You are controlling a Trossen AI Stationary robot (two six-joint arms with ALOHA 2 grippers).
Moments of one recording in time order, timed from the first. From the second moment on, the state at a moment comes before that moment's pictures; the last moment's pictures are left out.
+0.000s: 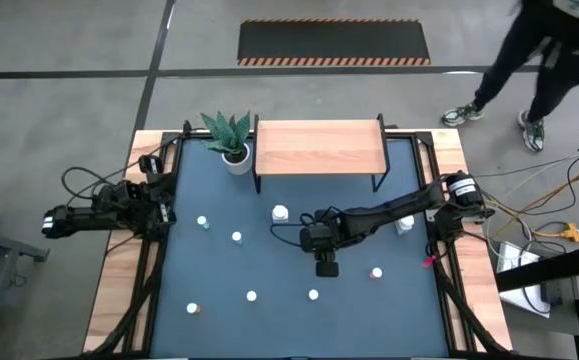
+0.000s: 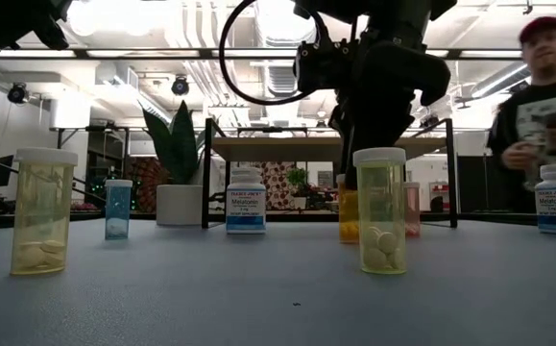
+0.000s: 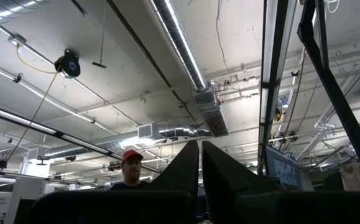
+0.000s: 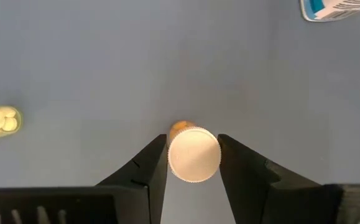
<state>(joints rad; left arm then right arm) 0.05 0.08 0.01 0.87 -0.14 0.27 0.19 1.85 1.30 -0.68 0.05 0.17</state>
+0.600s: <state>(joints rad) 0.05 0.08 0.01 0.87 -0.14 0.27 0.04 1.82 1.78 -1.03 0.02 0.15</state>
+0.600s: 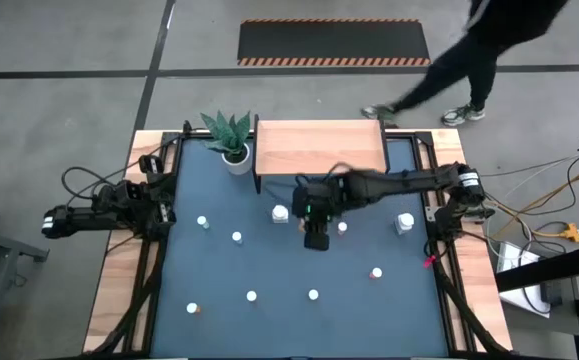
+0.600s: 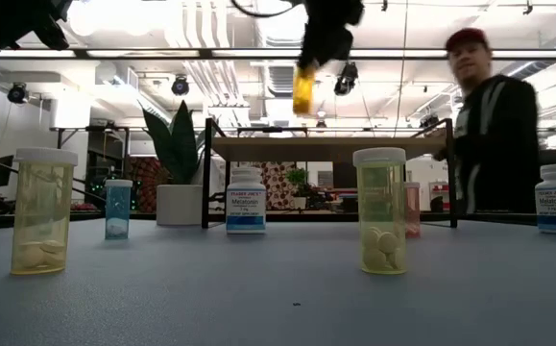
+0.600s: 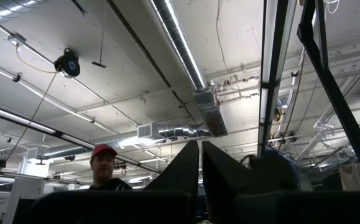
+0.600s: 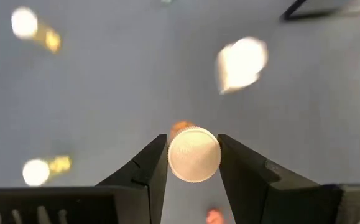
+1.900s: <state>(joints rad) 0.05 0.08 0.01 0.87 -0.14 0.27 -0.31 2.05 2.19 -1.30 0.06 -0.03</state>
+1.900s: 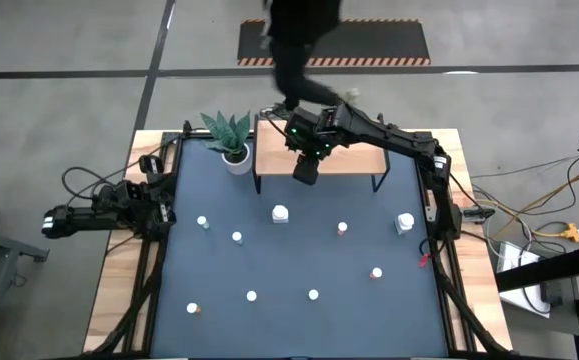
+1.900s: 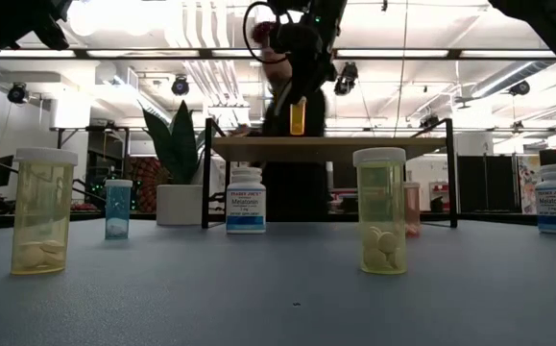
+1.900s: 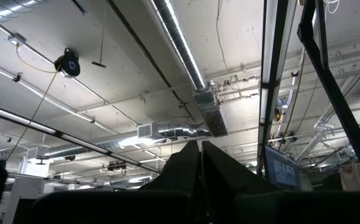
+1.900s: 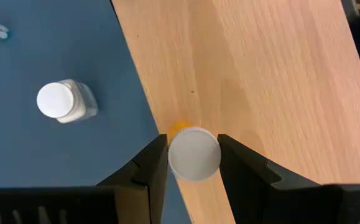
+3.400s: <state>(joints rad) 0.05 0.08 0.01 0.87 -0.14 0.27 -0.33 2.01 2.30 -1.44 0.11 -0.06</state>
